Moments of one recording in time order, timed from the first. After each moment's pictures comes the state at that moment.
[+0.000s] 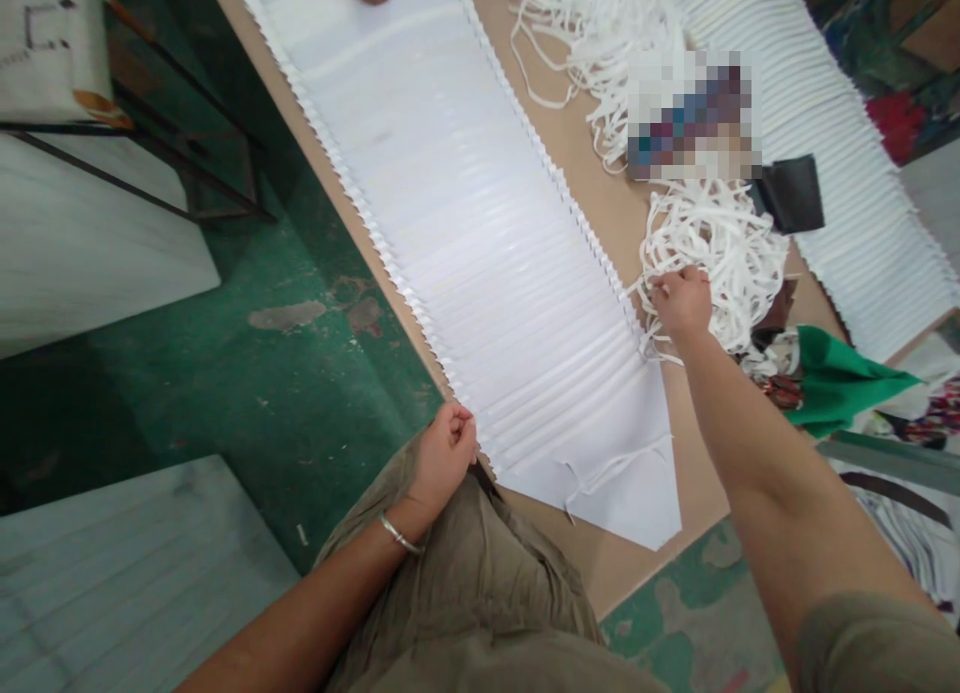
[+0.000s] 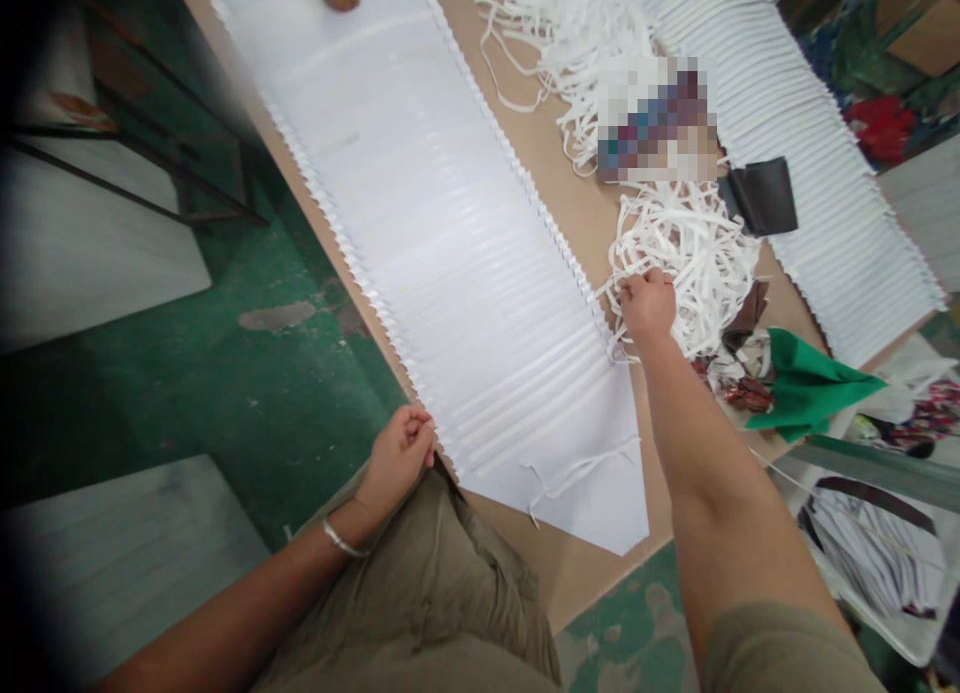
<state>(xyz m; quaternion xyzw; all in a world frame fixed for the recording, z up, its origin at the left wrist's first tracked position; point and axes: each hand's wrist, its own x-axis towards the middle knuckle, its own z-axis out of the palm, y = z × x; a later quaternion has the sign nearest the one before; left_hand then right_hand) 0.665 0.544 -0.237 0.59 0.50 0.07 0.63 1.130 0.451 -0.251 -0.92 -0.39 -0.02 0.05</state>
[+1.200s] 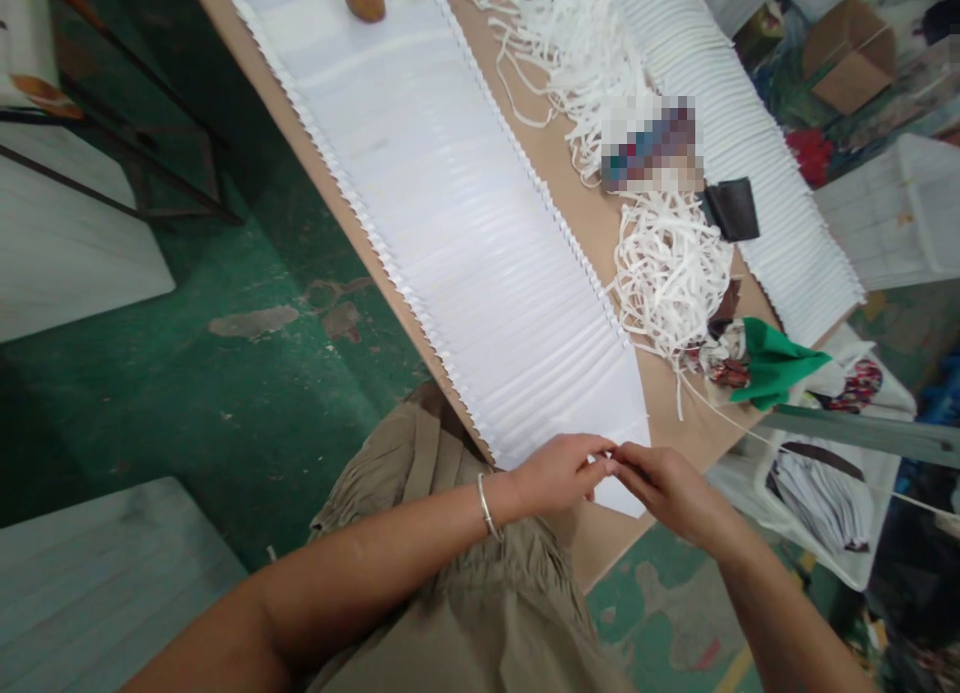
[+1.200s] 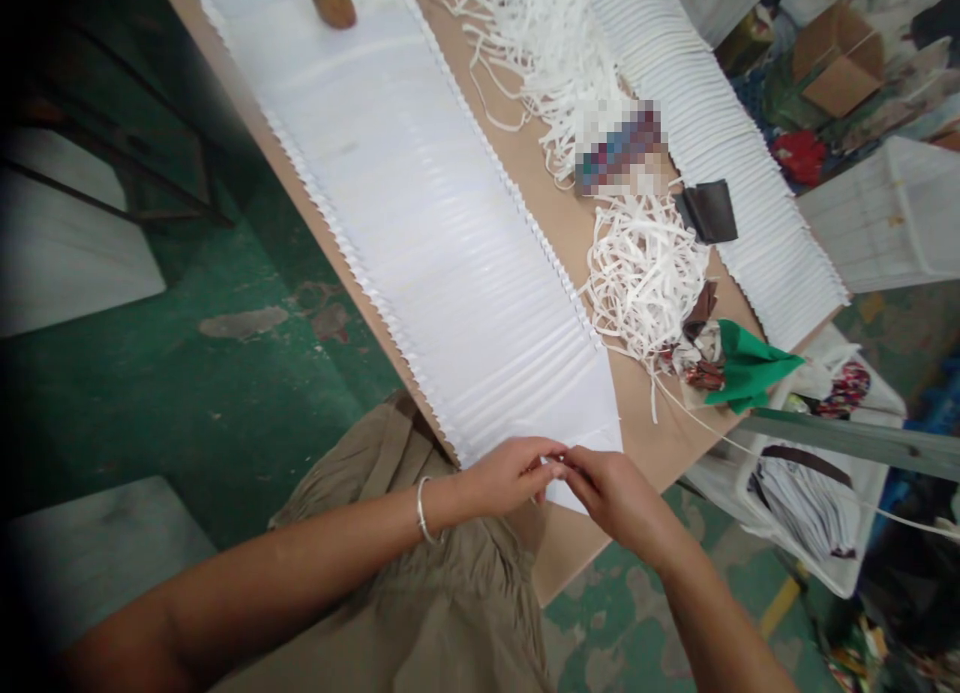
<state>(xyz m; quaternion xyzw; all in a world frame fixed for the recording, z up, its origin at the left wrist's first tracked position) 0.744 0.486 -0.155 0.65 0.05 -0.07 0.76 0.875 0.334 -0.081 -0.79 -0.39 0.45 0.14</state>
